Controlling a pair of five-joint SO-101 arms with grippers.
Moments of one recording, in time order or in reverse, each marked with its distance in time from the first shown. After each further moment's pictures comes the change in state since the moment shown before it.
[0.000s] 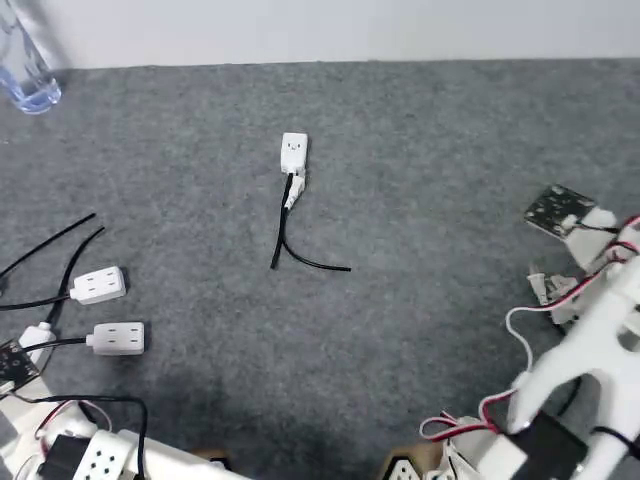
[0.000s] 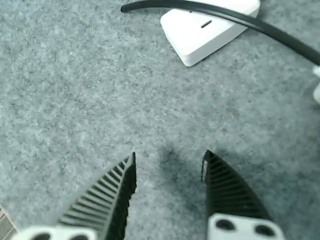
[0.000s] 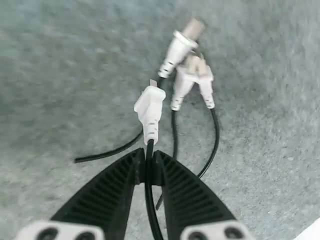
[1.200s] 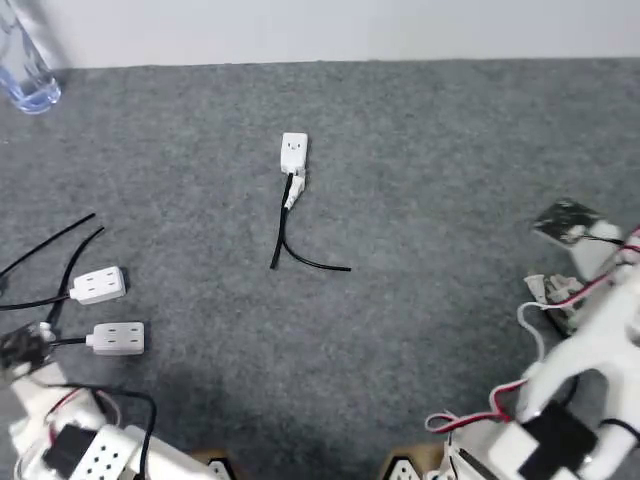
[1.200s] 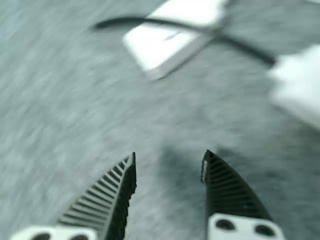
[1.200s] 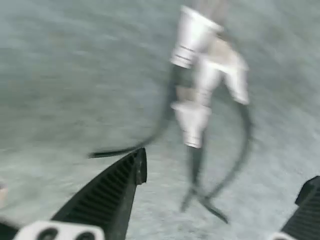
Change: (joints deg) left arm 7.7 0.0 -0.3 0.0 0.0; right arm 0.1 1.8 0.4 7.7 0.4
